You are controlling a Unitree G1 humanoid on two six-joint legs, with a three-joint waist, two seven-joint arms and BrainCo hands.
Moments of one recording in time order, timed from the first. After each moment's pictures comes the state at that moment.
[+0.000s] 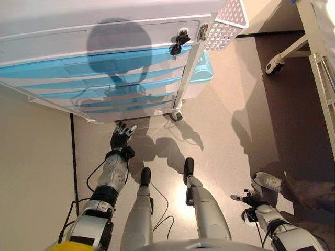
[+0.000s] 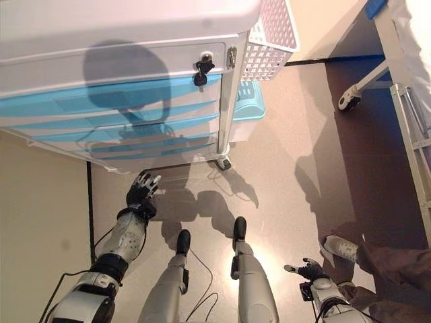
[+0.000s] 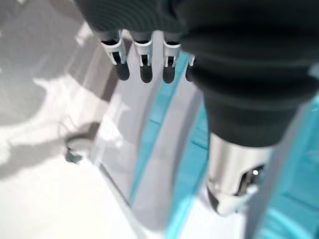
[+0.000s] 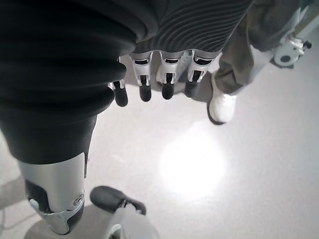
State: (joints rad) left arm -0.40 0.24 -0.08 0.70 -0.81 -0.19 0.13; right arm -0.23 -0.35 0.17 1.29 0.11 -0.03 -0.09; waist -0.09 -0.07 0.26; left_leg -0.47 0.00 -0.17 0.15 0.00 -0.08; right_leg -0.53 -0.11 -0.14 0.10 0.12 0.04
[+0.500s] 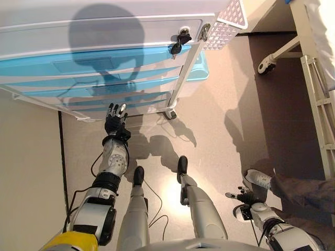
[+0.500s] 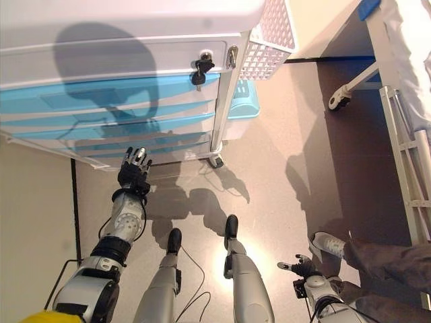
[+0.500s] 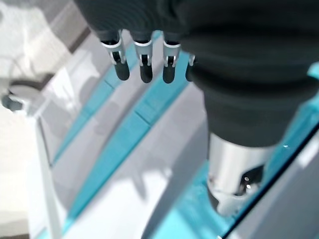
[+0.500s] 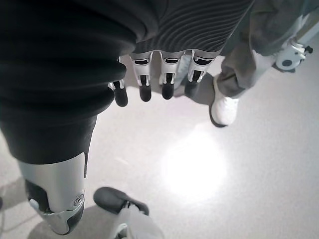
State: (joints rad) left arm -0.52 0.24 -0.02 0.68 -0.99 -0.26 0.13; right arm -0.23 -0.32 0.21 1.27 0.13 -0.04 -0.09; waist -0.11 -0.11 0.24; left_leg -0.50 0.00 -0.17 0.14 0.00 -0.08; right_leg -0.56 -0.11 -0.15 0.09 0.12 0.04
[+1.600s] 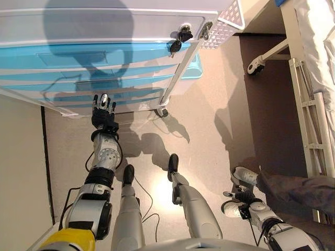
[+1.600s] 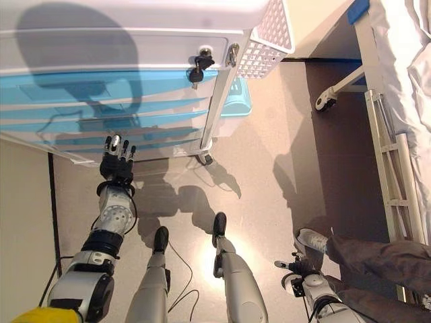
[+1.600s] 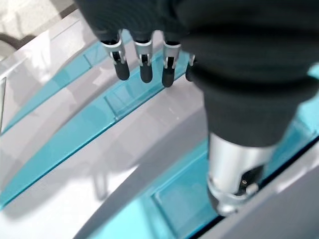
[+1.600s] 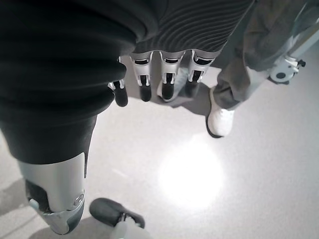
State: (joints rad) left arm -0.54 0.29 0.03 0.65 -1.17 -0.30 0.07; right arm -0.23 -0.32 0.21 1.26 0.13 -0.06 -0.07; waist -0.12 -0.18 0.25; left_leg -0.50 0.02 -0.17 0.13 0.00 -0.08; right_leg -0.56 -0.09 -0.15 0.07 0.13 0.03
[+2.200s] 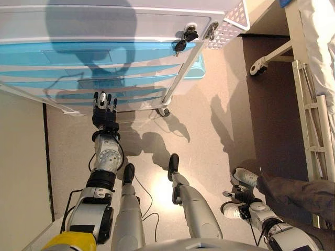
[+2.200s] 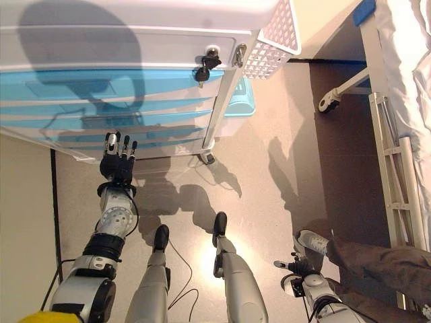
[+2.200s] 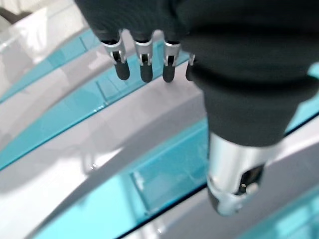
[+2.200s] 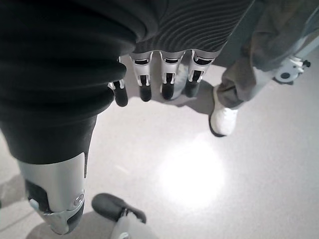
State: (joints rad) left arm -0.49 0.25 0.03 0.53 -1.21 -0.32 0.02; right arm -0.23 -0.32 0.21 1.26 0.13 -0.07 -0.05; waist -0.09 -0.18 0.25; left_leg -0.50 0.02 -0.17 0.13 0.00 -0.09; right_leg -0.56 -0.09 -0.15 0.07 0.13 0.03
